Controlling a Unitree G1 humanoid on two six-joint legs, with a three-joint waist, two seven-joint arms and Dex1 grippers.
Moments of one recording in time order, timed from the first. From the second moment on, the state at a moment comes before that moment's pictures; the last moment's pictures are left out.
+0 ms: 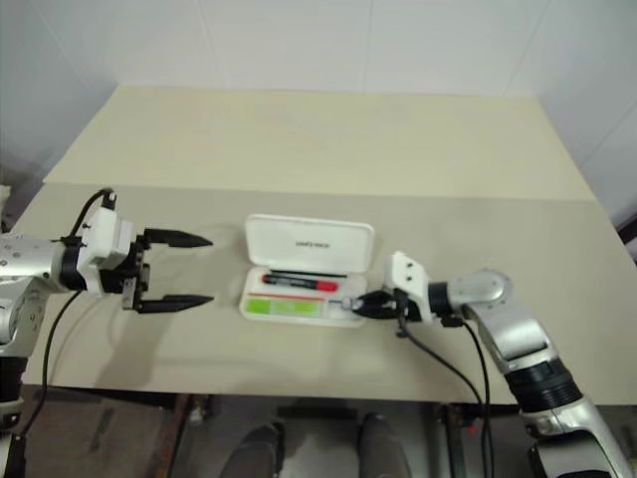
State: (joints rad) left arm -0.42 0.90 0.14 -0.03 -0.47 0.20 -1.30; right arm -0.47 -0.66 0.23 -0.03 0.26 0.33 1.19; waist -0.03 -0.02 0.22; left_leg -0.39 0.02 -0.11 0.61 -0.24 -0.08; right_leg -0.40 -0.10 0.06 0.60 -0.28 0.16
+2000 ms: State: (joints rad) left arm -0.47 0.80 0.12 0.05 -0.47 0.16 -1.26; right arm -0.24 -0.82 -0.22 -0.35 0.48 0.43 1.04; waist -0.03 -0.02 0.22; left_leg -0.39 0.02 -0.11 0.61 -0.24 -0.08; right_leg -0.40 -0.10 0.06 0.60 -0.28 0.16
